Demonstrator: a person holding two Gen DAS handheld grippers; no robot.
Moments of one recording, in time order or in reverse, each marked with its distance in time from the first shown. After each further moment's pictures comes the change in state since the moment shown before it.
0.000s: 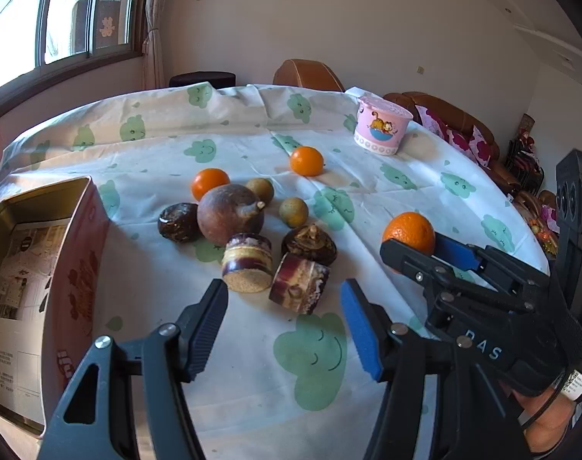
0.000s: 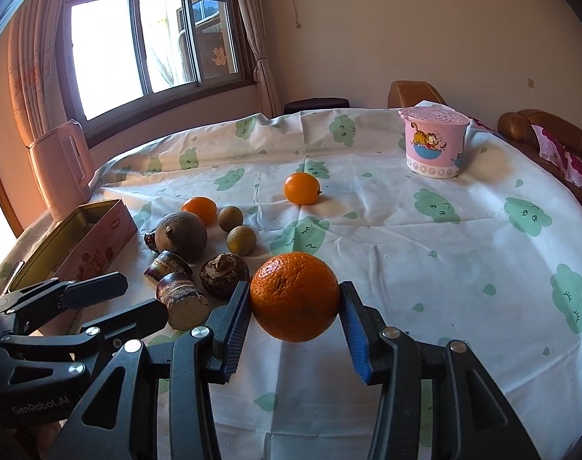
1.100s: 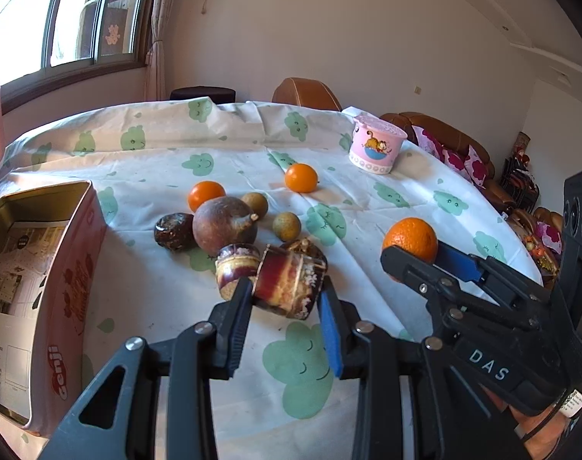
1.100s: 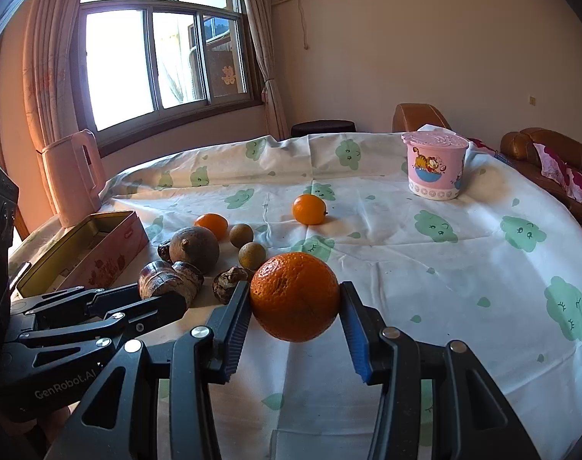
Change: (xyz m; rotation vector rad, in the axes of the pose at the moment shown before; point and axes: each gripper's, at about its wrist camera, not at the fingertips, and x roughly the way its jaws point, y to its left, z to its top) left arm -0.007 -0.002 -0.006 -0.023 -0.093 -0.011; right arm -0.015 0.003 -0.003 -0.028 -0.095 0.019
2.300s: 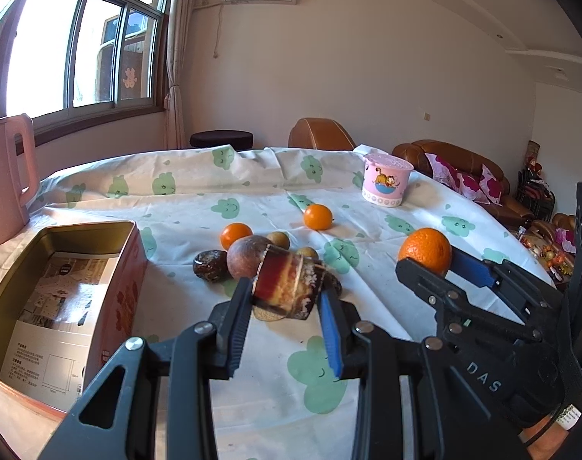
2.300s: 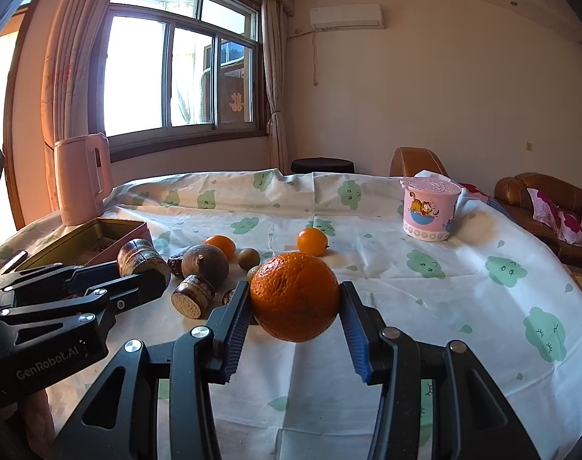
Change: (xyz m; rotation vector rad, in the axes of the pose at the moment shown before) left arm -0.037 -0.003 -0.008 0.046 -0.168 0.100; right arm -0.024 0.018 -0.008 -0.103 -0.150 -0.046
